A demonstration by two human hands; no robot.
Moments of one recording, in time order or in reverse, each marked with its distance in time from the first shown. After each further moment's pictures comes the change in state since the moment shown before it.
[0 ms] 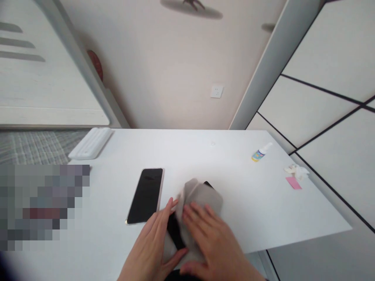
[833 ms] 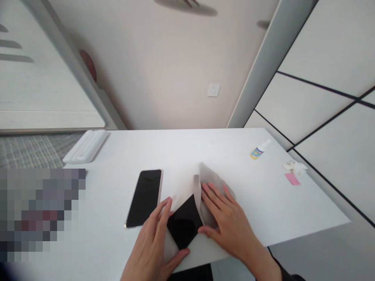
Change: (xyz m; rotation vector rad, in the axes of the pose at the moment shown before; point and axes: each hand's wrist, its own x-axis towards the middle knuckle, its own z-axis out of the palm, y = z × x) left_hand 0.000 0.001 -0.006 -0.002 0.066 -0.049; right_hand -0.001 0.009 0.004 -0.054 -0.024 0.176
